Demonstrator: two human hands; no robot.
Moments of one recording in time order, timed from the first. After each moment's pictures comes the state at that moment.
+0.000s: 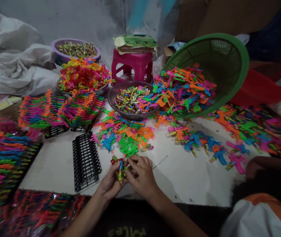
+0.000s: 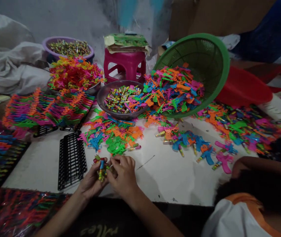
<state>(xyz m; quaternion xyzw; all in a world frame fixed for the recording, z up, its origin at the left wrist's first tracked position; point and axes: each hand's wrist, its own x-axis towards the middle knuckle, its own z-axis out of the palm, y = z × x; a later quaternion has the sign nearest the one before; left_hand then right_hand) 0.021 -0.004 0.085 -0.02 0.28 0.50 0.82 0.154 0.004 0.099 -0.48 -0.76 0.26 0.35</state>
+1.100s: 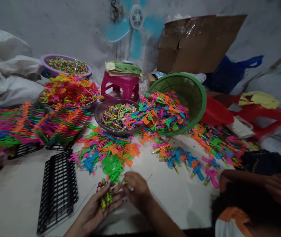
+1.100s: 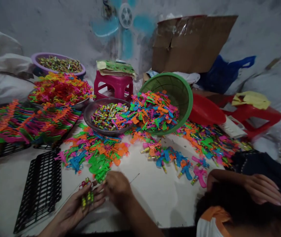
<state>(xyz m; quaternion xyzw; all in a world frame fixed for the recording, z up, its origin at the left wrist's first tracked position) 0.032 0.003 0.068 -0.05 0.40 0.44 0.81 0.199 0.043 0.069 -0.37 -0.86 0.14 0.31</state>
